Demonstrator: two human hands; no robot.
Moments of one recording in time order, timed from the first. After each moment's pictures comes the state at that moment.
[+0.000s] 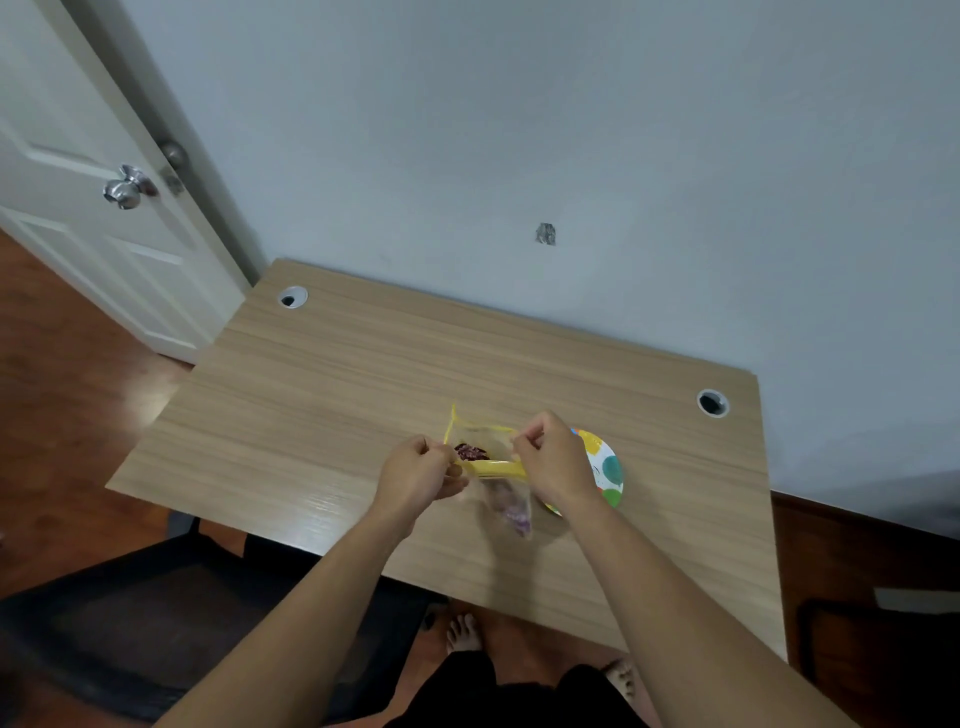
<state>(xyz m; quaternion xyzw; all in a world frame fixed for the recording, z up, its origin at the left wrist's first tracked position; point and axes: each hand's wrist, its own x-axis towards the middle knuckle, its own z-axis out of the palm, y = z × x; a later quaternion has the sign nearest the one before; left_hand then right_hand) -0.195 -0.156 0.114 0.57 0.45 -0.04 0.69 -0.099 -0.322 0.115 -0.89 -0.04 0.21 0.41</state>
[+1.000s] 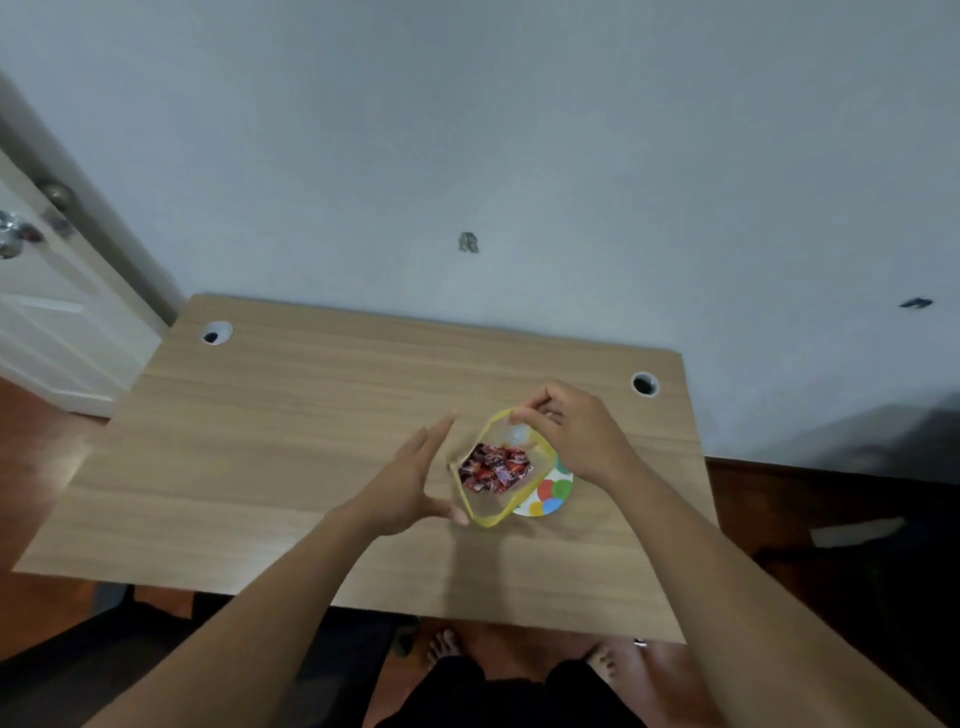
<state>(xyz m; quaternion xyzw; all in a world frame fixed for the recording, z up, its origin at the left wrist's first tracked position) -0.167 -0.154 0.086 0.90 -0.02 -0.17 0.40 -0.062 -0.406 0.176 -0.87 -0.15 0.16 0.44</state>
